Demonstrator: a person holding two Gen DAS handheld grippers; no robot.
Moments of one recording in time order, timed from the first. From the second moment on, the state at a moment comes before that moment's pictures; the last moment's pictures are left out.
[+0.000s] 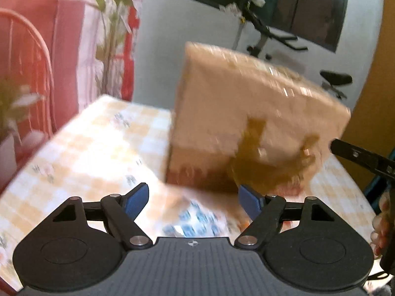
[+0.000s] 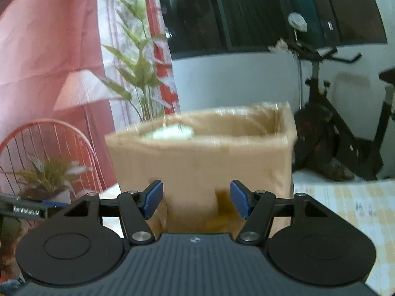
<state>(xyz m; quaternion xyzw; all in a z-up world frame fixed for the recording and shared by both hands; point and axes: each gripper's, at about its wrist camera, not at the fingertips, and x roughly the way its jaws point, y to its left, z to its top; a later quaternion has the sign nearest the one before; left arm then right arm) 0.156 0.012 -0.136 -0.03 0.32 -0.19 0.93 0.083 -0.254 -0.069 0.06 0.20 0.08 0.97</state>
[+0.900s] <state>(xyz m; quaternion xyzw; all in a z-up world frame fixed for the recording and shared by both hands) 0.130 0.006 -0.214 -0.01 0.40 -0.16 0.90 0.071 -0.226 -0.160 0.07 0.36 0.11 0.92</state>
